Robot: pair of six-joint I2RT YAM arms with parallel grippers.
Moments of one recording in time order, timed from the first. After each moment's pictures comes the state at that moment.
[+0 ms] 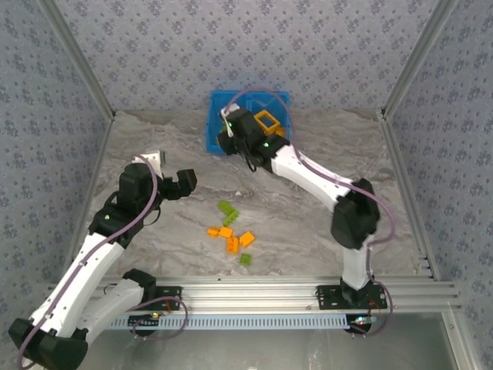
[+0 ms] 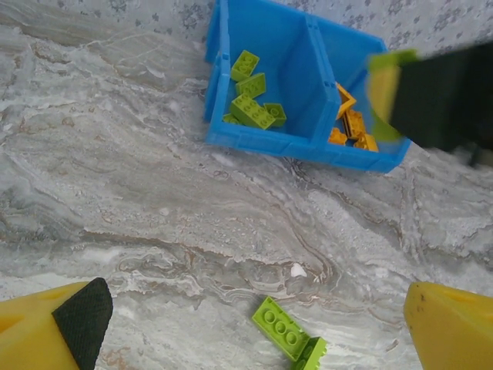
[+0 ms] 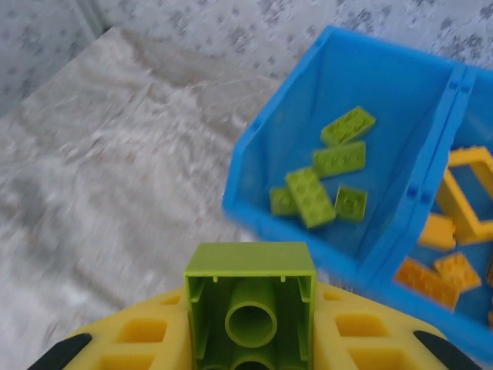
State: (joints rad) left arm -0.42 0.80 0.86 -0.53 -0.06 -0.46; right arm 0.74 1.99 1.83 -0.40 0.20 0.17
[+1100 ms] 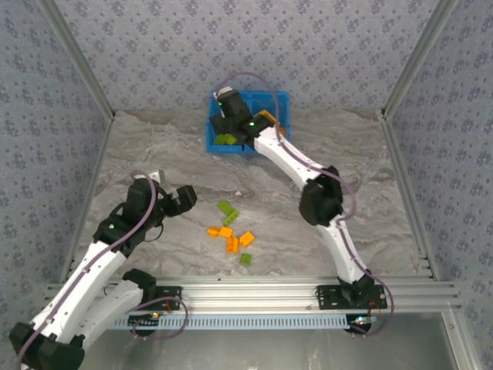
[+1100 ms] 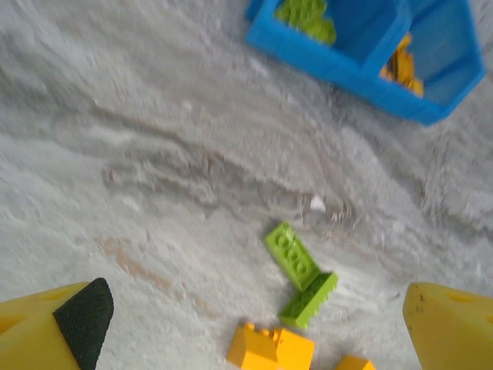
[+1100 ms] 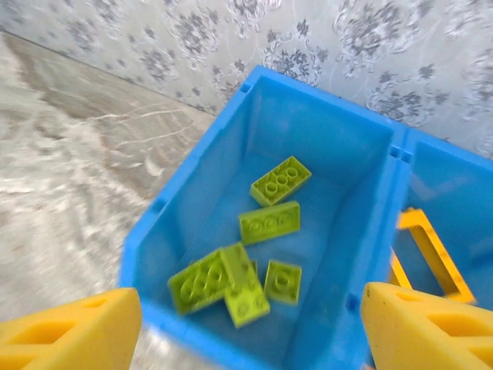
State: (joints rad) left arm -0.47 0.77 0.72 -0.64 -0.05 -0.70; right arm 0.69 2.23 2.22 -0.55 0.28 0.06
